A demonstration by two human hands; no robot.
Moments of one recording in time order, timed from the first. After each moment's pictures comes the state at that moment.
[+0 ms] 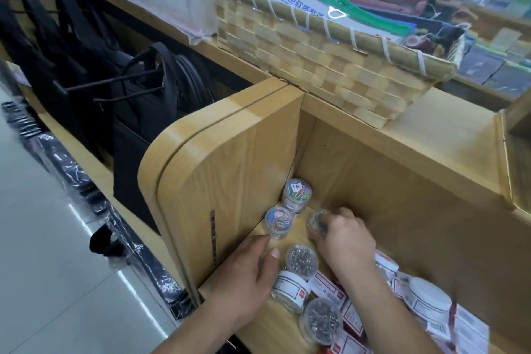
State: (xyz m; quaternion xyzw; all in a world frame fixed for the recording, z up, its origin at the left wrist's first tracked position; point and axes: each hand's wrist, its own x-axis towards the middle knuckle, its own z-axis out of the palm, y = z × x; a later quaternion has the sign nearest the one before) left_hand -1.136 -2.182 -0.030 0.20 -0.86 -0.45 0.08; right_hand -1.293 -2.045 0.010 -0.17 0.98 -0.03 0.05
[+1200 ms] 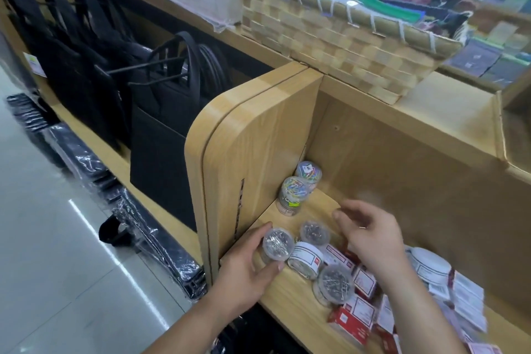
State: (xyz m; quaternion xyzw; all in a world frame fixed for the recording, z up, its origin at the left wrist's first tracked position) left_hand -1.085 -2.194 -0.071 0.17 -0.79 -0.57 0.13; right_hand -1.234 -2.014 0.045 -0.14 0.87 -0.47 0.06
